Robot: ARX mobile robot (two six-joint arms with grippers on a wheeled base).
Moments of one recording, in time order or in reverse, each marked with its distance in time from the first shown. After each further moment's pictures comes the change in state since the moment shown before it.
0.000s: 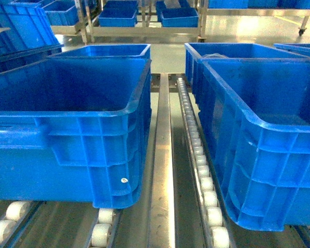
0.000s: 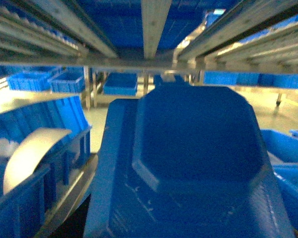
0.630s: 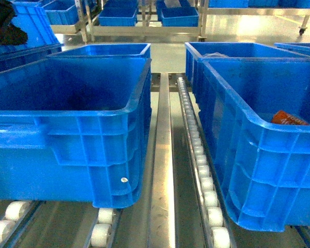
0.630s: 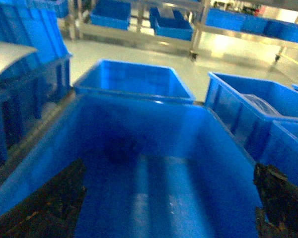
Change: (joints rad) left arm -0.048 0.356 0.139 -0.024 -0.010 -0.100; right arm 0.074 0.451 0.158 0.060 0.121 0.075
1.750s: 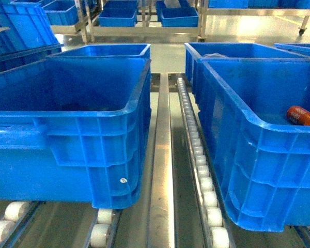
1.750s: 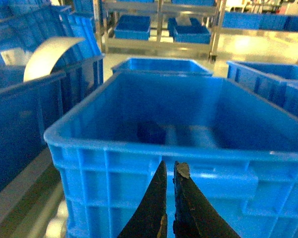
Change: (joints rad) left arm 0.051 -0.587 -0.568 0.018 -0.032 0.109; right arm -0.047 -0.575 -0.569 0.090 -0.135 0.039
